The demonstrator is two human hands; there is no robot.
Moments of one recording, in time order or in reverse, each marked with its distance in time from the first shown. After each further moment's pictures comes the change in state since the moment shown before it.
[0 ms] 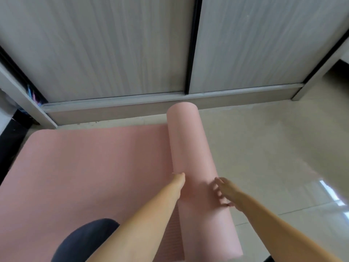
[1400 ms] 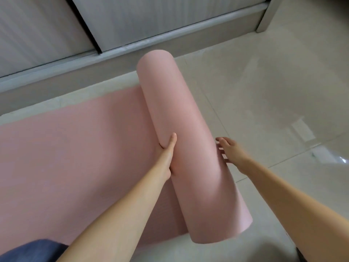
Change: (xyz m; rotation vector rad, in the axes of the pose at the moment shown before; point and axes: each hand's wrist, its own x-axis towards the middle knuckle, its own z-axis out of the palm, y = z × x) left_hand 0.041 0.015 0.248 -0.160 0.029 0.021; right_hand 0.145 0.153 -0.217 0.323 0.123 -0.070
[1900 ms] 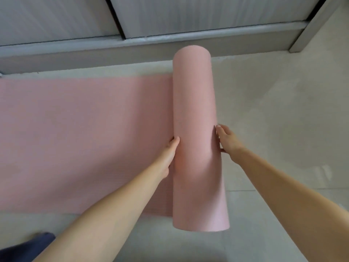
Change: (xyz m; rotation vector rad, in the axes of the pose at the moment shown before) left_hand -0.054 -0.021 0.106 0.061 0.048 0.005; right_hand 0.055 -0.037 -0.091 -0.116 -0.198 -0.134
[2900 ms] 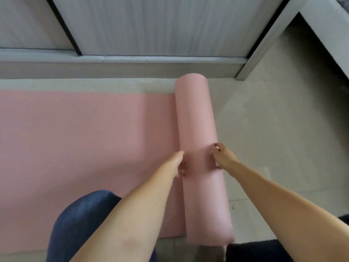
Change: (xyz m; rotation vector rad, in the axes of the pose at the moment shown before) left_hand 0.002 0.072 0.156 -0.029 -0.164 -0.269; right_hand 0.004 -0.016 -0.139 -0.446 0.140 0.128
